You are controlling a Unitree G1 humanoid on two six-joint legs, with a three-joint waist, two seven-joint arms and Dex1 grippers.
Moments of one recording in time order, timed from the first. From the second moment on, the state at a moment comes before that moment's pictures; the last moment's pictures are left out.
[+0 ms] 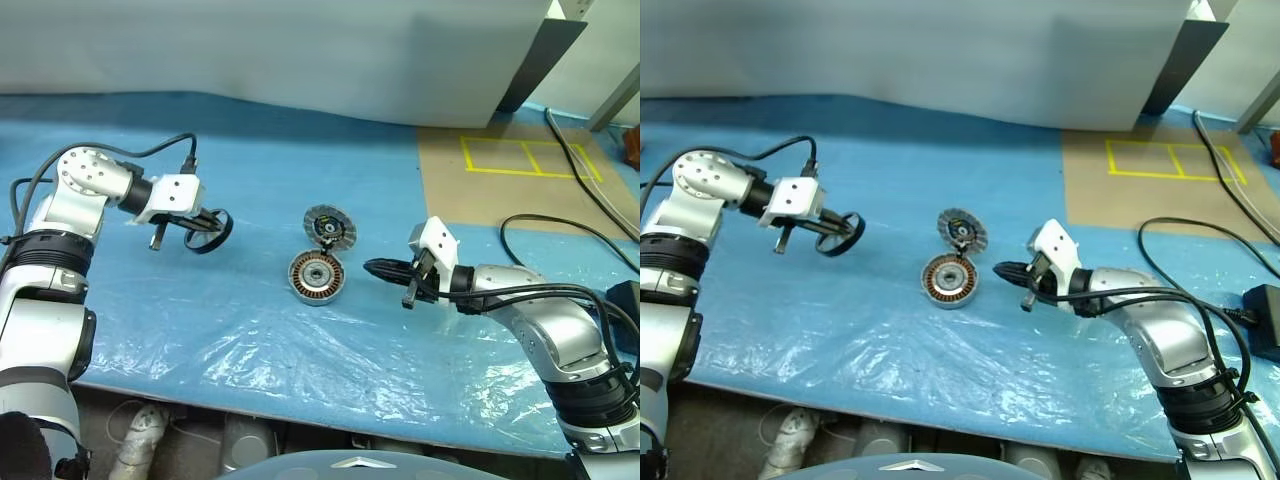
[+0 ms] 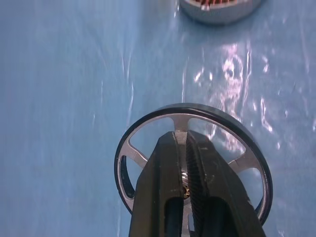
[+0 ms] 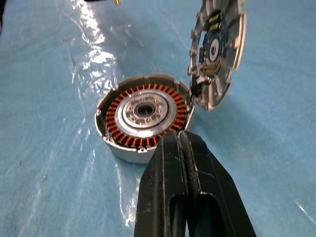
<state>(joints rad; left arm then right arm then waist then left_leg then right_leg) -0.93 0.80 -0.22 0.65 -0.08 -0.31 -1.60 -0.23 -0.66 0.04 -0.41 0.49 0.73 0.81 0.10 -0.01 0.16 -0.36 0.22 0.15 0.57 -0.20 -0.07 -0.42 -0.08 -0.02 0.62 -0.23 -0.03</state>
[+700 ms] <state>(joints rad) -0.85 0.48 -0.28 0.52 -0.22 -0.16 -1.57 -0.10 -0.68 -0.04 -0.56 0.57 0.79 0.70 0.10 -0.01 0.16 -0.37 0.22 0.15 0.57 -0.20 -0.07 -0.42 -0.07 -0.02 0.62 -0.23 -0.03</state>
